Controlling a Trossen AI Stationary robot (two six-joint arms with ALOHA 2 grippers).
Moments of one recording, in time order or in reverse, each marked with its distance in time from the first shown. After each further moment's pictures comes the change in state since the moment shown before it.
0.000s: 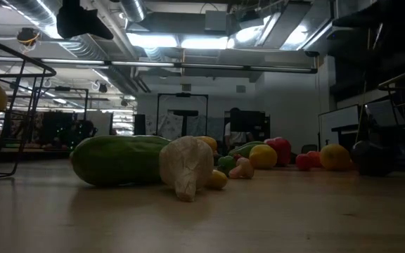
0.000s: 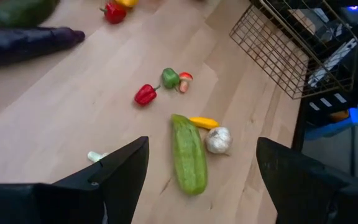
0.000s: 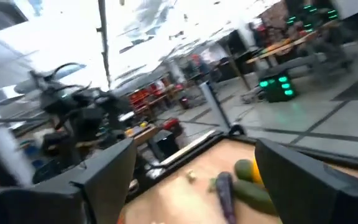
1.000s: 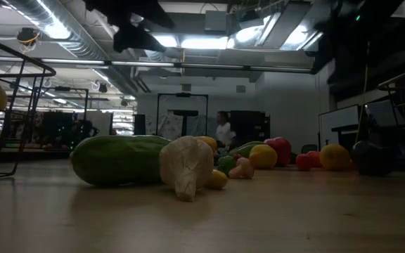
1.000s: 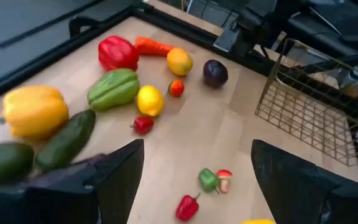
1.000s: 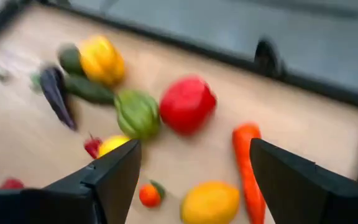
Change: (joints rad) left arm 0.212 0.116 -0.085 0.445 -0.066 0.430; right arm -0.476 0.820 0.715 -0.900 -0.158 0.110
